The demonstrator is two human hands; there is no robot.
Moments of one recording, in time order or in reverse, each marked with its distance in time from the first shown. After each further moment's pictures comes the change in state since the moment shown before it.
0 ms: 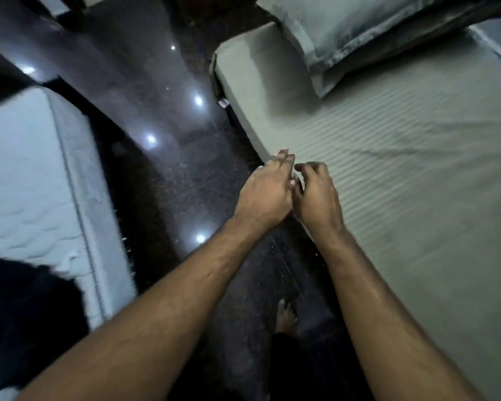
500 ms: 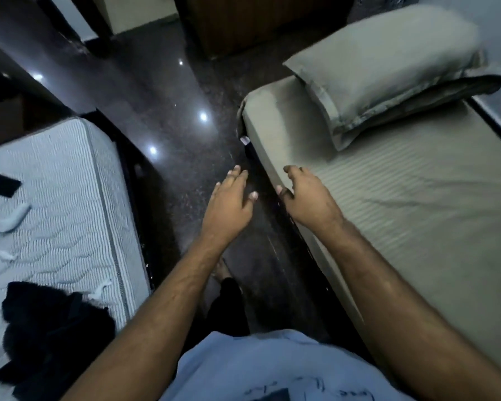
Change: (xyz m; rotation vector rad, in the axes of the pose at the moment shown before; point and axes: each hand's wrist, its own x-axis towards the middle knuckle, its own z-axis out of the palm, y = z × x) left_hand 0.004 -0.111 -0.161 -0.137 0.102 -0.230; right_hand 0.081 -0.176 -0.041 -0.163 -0.201 -0.165
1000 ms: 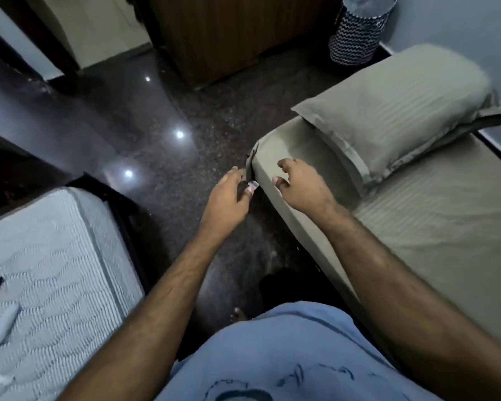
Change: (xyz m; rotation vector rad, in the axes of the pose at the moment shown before) left_hand 0.257 -0.107 -0.140 -0.210 -0.060 0.081; right_hand 0.281 -0.124 -0.002 -0.084 0.008 0.140
